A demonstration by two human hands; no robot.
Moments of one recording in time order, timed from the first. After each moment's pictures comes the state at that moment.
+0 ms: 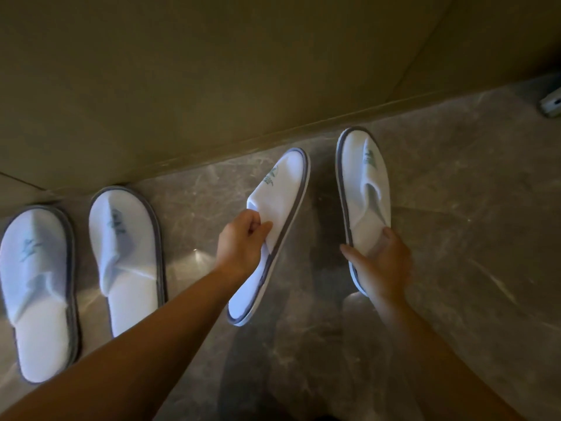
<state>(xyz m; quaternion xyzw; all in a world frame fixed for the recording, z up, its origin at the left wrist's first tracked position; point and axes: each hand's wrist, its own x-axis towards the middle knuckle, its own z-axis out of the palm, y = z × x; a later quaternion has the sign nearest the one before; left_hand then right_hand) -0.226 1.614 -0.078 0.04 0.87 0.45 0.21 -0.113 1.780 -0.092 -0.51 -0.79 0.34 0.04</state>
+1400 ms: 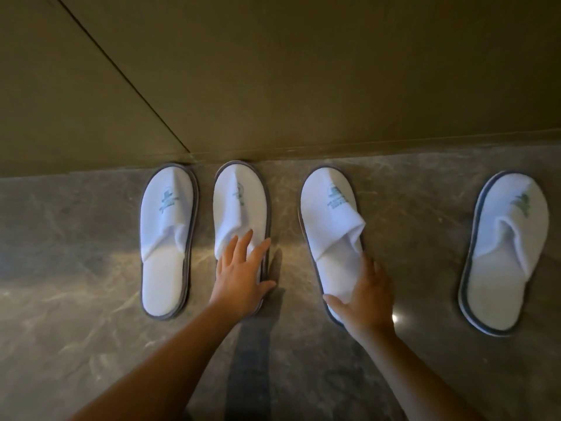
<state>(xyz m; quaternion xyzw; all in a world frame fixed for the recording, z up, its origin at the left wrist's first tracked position) -0.211 1.433 -0.115 0.09 0.95 0.17 0.25 -0.147 1.626 -0.130 -0.25 -0.91 0.26 -0.19</state>
